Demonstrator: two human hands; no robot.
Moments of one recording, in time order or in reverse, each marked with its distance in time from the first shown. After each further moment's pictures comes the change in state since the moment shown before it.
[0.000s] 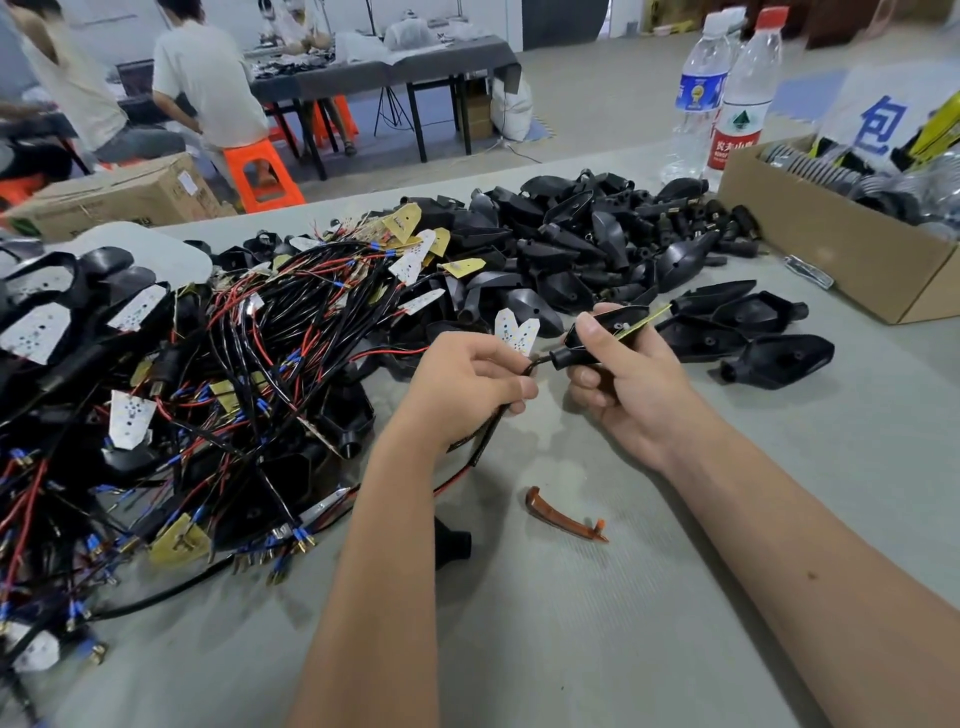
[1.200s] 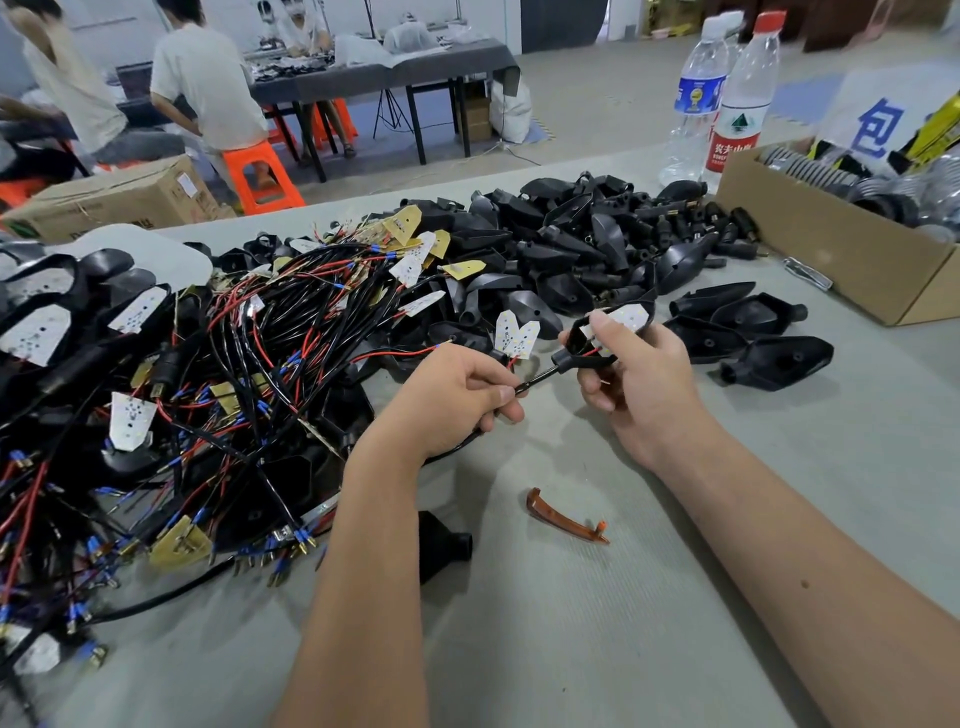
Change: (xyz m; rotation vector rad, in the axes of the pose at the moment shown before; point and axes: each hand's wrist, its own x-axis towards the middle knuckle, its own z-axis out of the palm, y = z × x) left_hand -0.002 -0.007 -0.015 0.172 -0.121 0.005; right_hand 0.004 0.002 -0.003 -0.192 0.151 -0.105
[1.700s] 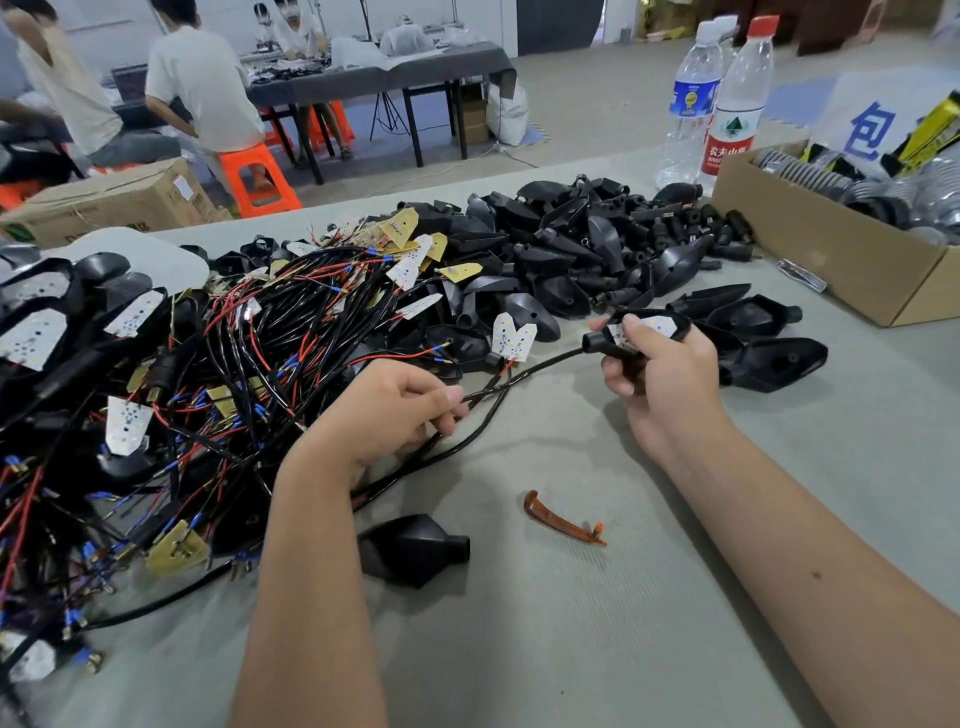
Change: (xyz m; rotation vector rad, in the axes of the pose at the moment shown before) left_hand -0.020 -0.018 -0.035 -0.117 0.067 -0.120; right_hand 0.008 -0.003 -0.011 0.085 0.196 -0.064
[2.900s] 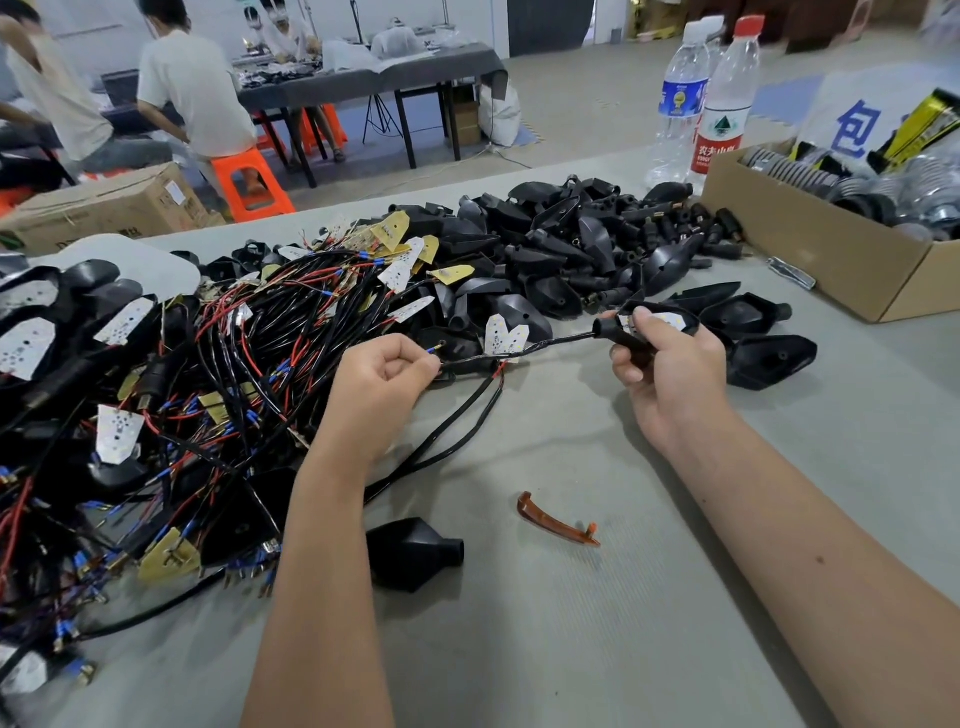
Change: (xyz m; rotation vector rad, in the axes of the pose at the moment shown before) left_hand 0.009 0.000 0.008 -0.089 0.277 0.269; right_hand 0.009 -0.009 -0.009 0.060 0.111 0.049
